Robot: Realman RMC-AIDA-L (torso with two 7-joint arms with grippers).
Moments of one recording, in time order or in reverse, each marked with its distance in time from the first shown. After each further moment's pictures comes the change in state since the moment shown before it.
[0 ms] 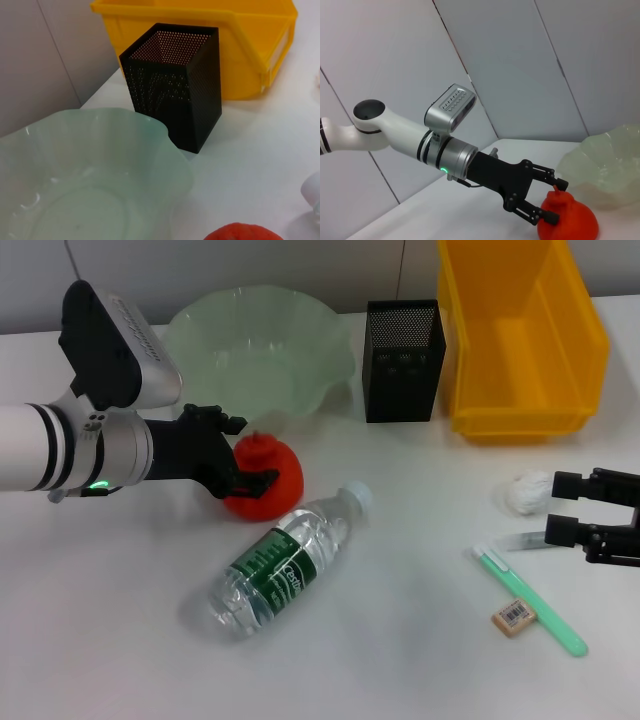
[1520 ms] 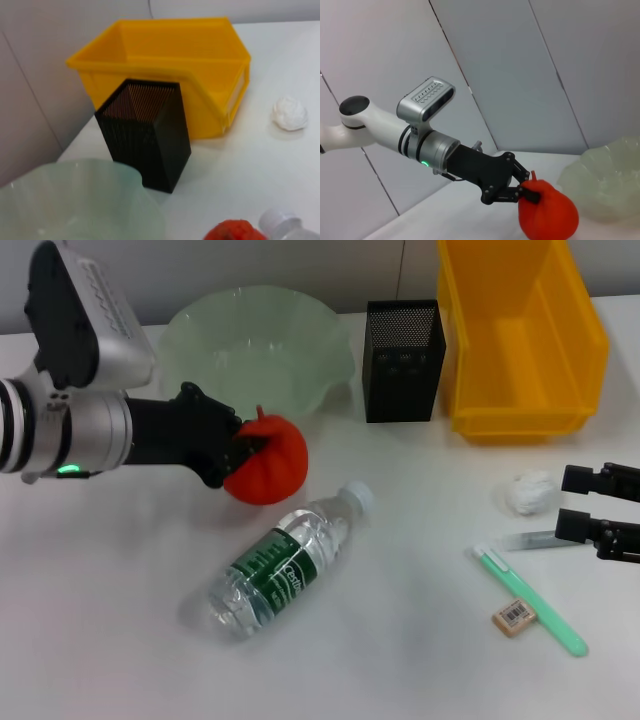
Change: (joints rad) left arm 0.077 0.006 -0.057 -0.250 0.026 -0.207 -0.015; right arm -0.005 0.000 0.037 0.015 0.012 -0.022 -0.025
